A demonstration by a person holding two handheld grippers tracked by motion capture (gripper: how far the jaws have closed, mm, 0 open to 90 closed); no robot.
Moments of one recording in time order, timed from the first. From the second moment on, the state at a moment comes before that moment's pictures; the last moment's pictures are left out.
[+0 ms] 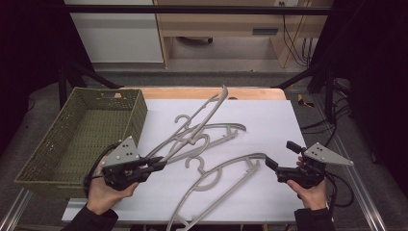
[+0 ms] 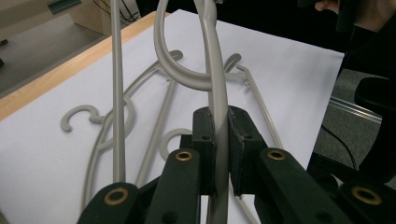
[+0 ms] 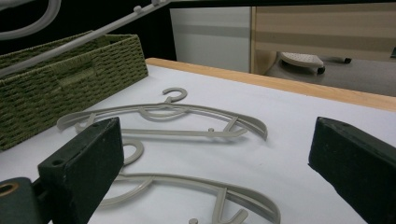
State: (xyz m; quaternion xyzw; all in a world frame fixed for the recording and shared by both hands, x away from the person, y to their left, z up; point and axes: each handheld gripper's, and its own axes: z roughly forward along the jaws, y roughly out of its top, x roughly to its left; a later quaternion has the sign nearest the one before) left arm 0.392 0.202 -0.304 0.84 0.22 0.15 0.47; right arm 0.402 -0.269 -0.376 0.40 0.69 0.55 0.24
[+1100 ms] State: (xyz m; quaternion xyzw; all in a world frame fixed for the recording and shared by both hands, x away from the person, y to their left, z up) left arm 0.440 0.297 -0.271 0.84 0.28 0.19 0.43; right arm 0.403 -0.269 -0.377 0.40 0.69 0.55 0.24
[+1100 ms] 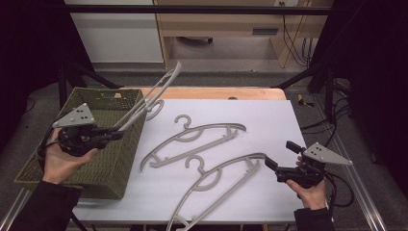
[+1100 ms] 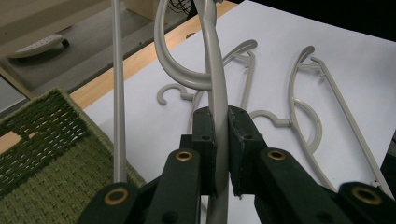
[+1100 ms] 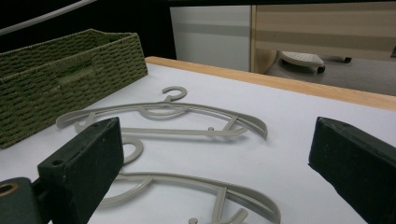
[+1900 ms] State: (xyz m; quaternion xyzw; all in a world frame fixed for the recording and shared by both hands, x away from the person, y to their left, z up) left arm 0.440 0.394 -0.303 0.83 0.34 0.19 0.39; right arm 0.404 -0.268 -0.377 0.40 0.69 0.55 0.24
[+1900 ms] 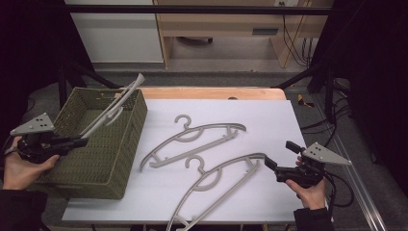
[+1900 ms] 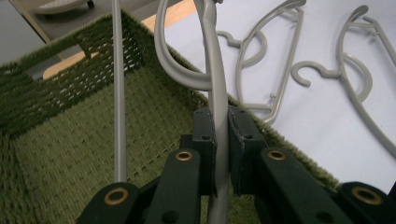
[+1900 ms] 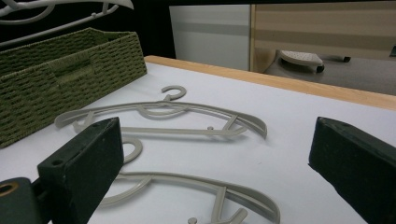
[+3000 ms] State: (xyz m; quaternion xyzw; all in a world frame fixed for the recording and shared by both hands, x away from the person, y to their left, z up) left arm 0.448 0.421 -0.336 0.84 0.37 0.16 0.36; right arm 0.404 -0.268 -0.377 0.40 0.69 0.55 0.24
